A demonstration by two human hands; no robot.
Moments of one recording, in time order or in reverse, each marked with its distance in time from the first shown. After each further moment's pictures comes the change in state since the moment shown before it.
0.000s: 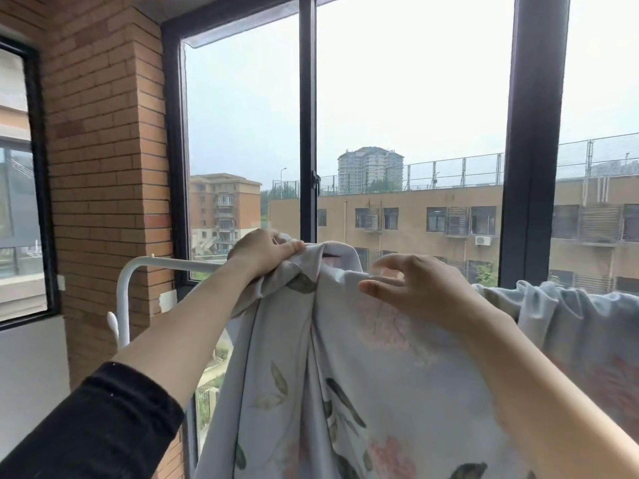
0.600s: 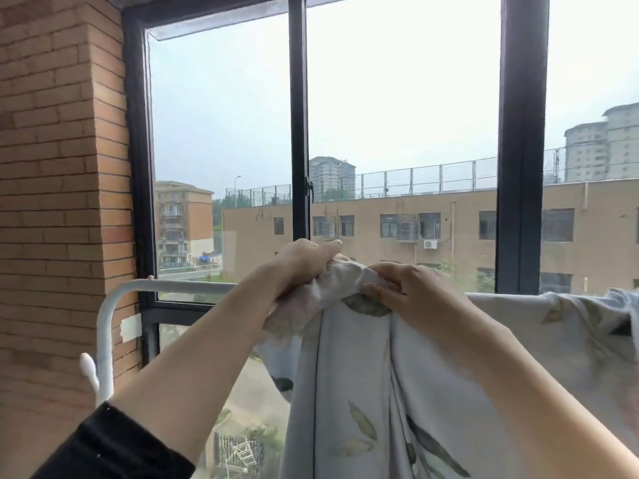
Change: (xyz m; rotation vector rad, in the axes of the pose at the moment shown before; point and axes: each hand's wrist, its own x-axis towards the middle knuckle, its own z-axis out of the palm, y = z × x) left_hand 0.052 -0.040 -0.003 -0.333 -0.341 0.042; right_hand 0.063 -0.073 0.071 -0.071 0.117 0.053
